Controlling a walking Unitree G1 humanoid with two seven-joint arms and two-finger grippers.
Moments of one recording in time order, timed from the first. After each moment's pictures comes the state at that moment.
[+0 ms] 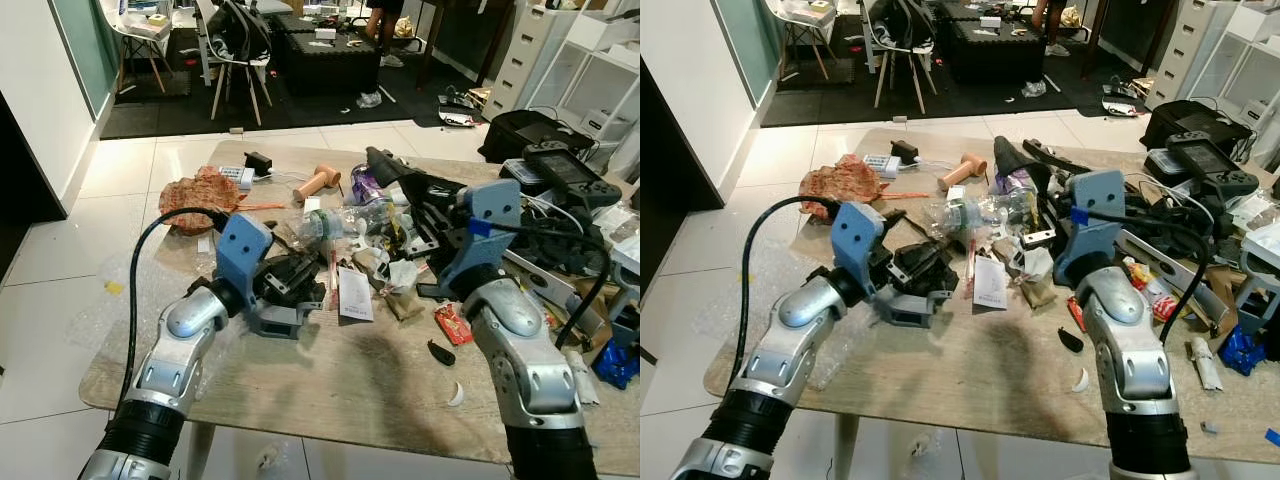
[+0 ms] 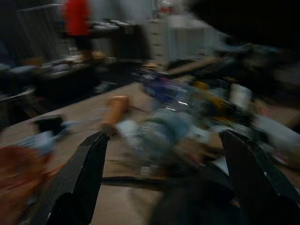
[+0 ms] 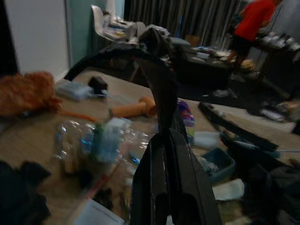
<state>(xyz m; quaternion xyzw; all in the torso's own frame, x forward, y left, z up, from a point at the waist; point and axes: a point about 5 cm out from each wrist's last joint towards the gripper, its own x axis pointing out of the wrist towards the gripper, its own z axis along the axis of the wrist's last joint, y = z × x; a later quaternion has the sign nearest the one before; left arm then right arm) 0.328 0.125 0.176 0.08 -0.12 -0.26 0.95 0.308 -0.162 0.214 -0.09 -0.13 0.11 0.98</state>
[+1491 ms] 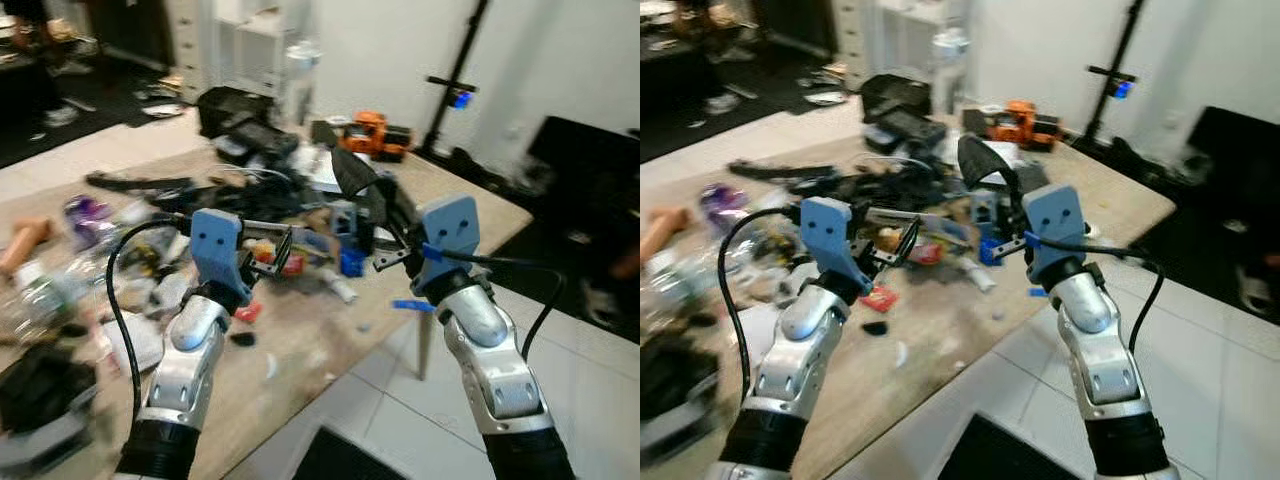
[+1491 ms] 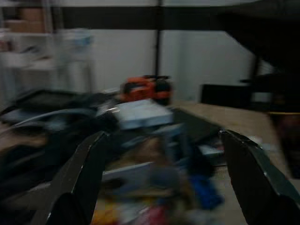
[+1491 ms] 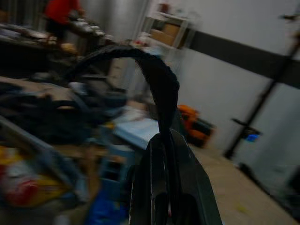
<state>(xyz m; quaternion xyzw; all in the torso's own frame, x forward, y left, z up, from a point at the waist) 0.319 0.113 0.175 0.00 -0.14 -0.19 0.97 0.310 -0.142 0.217 -0.12 -0.20 0.14 0.96</state>
